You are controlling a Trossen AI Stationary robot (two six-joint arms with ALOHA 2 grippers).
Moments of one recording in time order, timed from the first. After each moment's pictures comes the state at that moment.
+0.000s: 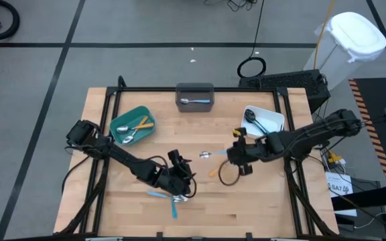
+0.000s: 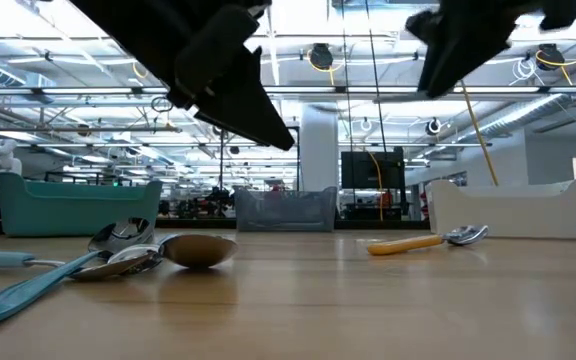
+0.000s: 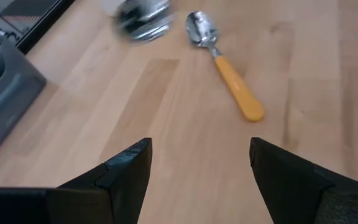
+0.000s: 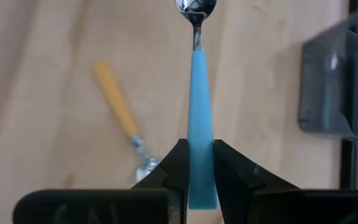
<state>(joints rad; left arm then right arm) -0.44 1.81 1.08 -0.11 -0.70 -0.36 0.29 1.33 1.07 -0.85 0.37 -0.04</state>
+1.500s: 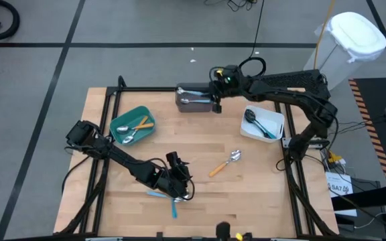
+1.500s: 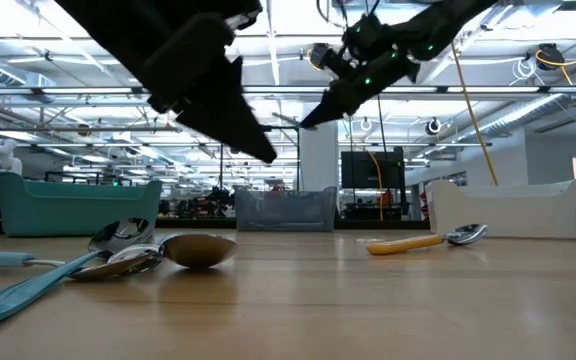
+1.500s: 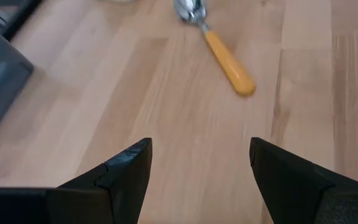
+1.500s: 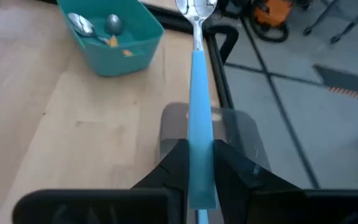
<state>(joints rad) -0.46 1.81 1.08 -0.19 -0.66 -0.39 -0.58 1.62 1.15 -0.05 -0.32 -0.49</state>
